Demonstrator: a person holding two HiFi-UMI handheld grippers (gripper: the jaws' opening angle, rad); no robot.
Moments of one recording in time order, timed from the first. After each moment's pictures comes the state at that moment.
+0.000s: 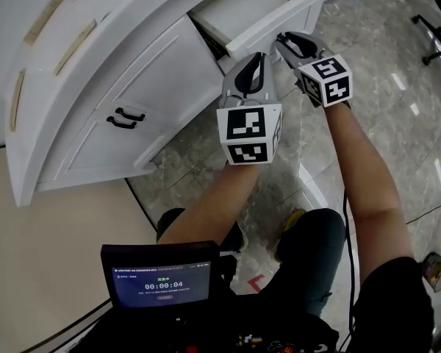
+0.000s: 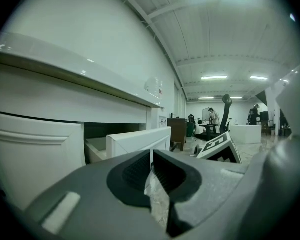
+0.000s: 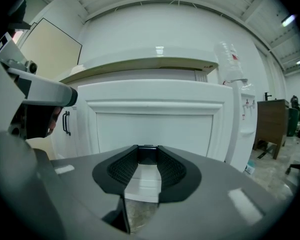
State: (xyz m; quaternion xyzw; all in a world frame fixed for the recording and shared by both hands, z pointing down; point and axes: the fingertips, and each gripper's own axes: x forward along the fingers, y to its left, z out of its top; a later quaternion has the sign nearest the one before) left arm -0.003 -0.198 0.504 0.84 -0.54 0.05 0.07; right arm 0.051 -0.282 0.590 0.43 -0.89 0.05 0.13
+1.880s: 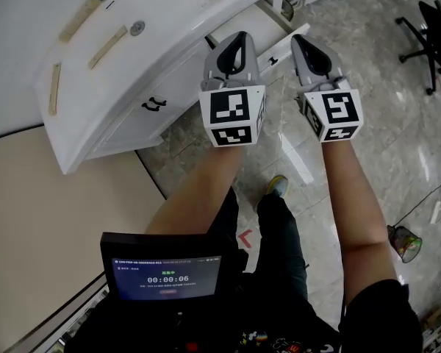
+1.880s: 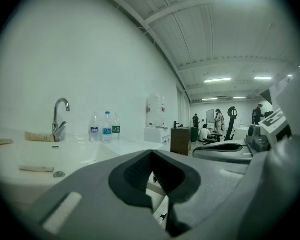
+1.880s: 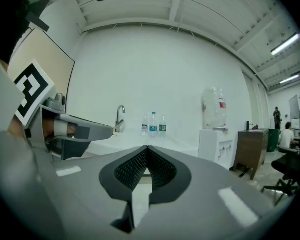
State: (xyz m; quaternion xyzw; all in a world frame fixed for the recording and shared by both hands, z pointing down) left arm -0.009 -0.197 0.234 0.82 -0.56 0.06 0.05; right arm 0.086 -0.193 0.254 0.50 -0.86 0.00 0.07
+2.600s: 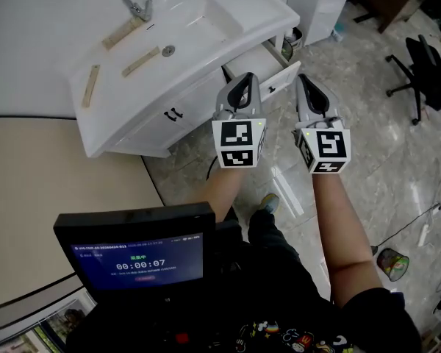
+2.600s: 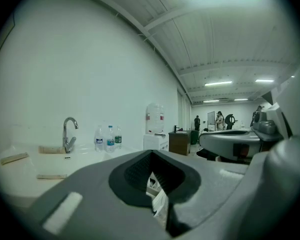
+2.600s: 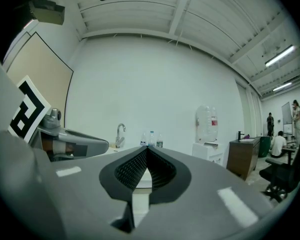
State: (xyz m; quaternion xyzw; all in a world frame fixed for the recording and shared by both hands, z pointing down) left arm -0.008 -0.105 0.120 0.82 -0.57 0.05 0.06; right arm 0.096 -0.097 0.106 0.53 -0.84 -0.02 0.04
